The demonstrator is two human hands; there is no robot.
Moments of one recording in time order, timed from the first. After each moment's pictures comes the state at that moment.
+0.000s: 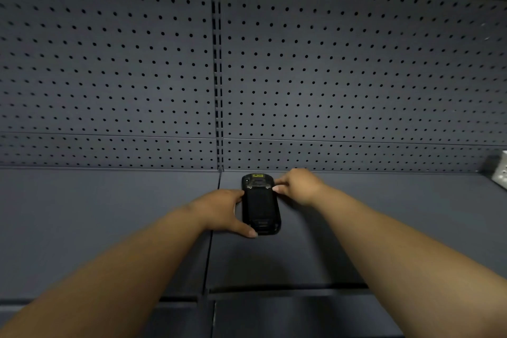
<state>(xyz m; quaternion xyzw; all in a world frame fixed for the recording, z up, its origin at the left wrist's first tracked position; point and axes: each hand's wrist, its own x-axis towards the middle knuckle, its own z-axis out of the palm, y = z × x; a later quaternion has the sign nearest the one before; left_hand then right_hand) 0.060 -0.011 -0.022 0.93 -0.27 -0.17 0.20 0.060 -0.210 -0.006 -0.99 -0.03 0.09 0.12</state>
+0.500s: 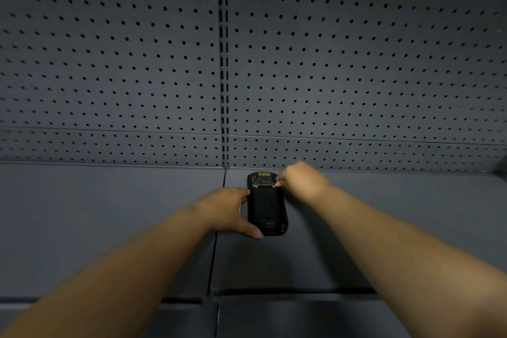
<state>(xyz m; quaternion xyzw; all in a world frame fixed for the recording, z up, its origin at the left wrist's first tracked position) 0.060 -0.012 -0.024 0.94 -0.26 -0.15 0.18 0.079 -0.199 -0.010 -1.00 -0.04 0.07 0.04</state>
